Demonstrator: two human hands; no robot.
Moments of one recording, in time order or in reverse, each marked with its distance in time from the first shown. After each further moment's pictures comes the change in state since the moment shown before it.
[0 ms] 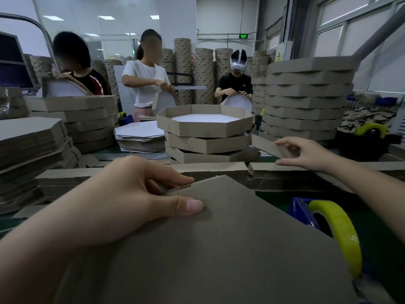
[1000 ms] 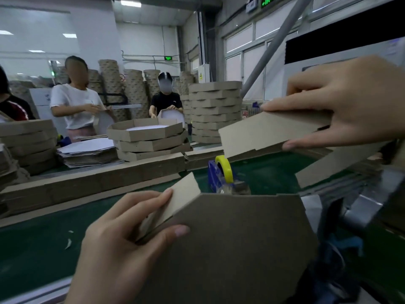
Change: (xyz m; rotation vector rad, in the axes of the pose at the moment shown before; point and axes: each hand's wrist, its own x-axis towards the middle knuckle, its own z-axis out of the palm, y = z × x) left_hand -0.210 0.019 0.070 -0.126 0.414 0.620; right_hand -0.388 -0.293 -0.196 -0.917 0.241 -0.421
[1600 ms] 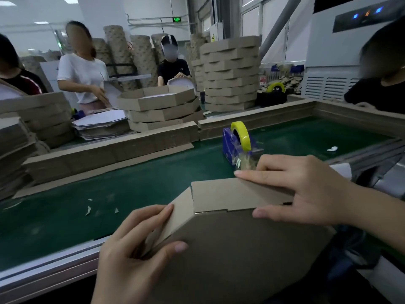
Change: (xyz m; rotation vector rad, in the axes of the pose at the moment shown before) left_hand -0.058 -0.045 0.020 -0.075 -0.040 -0.098; right_hand -0.033 -0.113 0.128 0.703 0.005 0.085
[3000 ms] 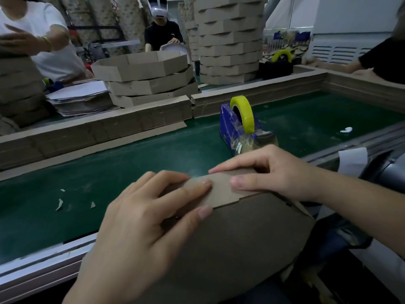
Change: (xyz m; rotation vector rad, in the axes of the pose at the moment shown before) left_hand 0.060 0.000 0.027 0.281 -0.306 0.100; right_hand 0.043 0.042 0.051 0.892 -0.278 0.400
